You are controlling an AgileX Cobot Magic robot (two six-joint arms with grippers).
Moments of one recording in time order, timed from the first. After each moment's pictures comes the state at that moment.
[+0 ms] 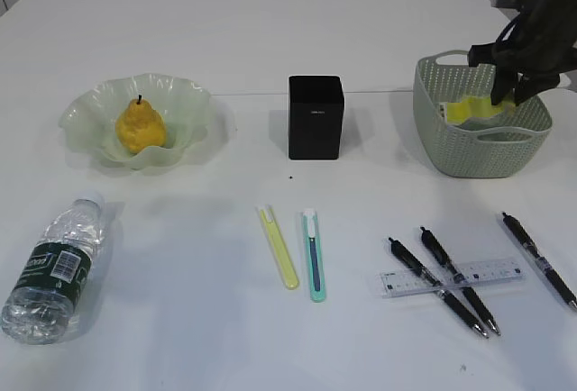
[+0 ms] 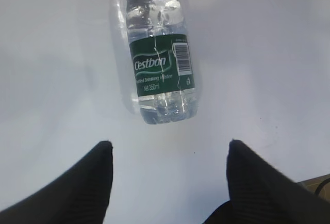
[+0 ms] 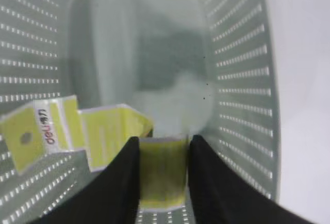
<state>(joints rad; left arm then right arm) -0.15 1.14 -0.85 -0.11 0.98 -0.03 -0.07 2.24 -2.00 -0.04 1.06 0.10</state>
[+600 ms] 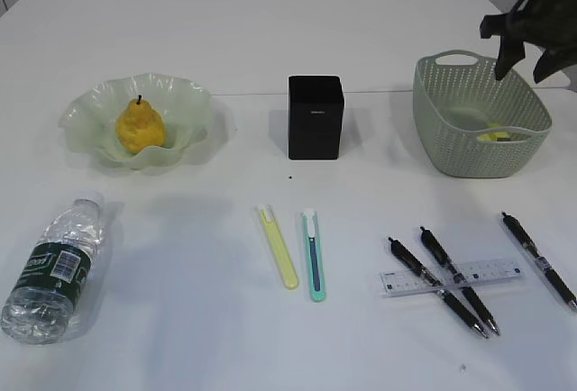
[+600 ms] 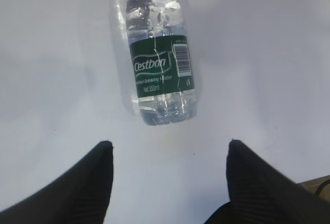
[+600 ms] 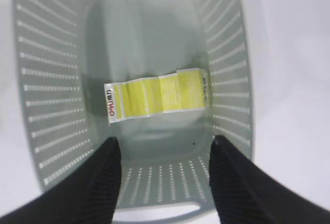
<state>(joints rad) -0.15 1.14 -0.85 -0.11 0.98 -0.03 -0.07 2.16 -2.00 -0.03 1.11 0.10</state>
